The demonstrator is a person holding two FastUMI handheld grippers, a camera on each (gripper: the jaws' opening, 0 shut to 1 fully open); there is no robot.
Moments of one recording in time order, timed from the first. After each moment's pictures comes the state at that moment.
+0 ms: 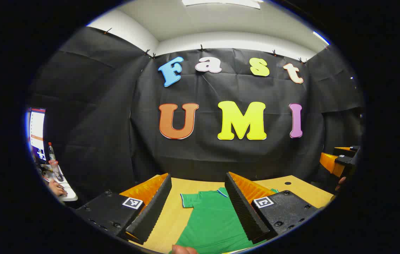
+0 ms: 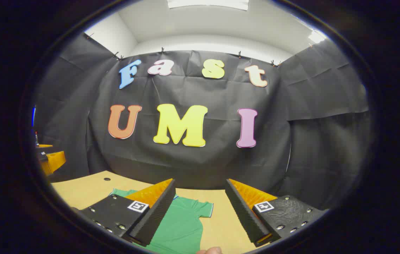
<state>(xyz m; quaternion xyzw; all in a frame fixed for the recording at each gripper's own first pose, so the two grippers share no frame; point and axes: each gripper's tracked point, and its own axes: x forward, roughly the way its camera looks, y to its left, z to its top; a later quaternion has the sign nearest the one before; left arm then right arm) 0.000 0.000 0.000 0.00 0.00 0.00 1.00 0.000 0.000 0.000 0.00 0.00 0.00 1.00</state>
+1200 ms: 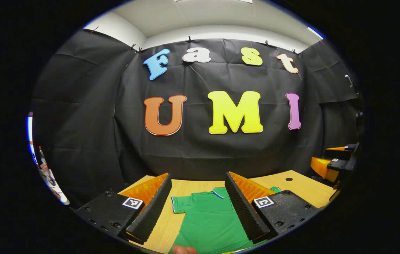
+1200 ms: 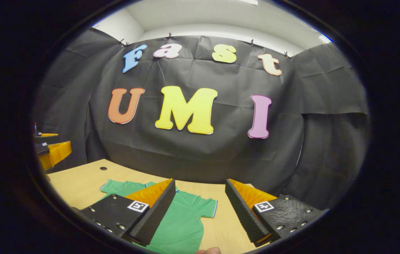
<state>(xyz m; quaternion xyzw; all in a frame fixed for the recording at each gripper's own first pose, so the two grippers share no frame) 0.063 -0.033 -0.026 0.00 0.03 -0.04 1.00 0.094 -0.002 -0.016 -0.03 0.03 0.02 1.00</state>
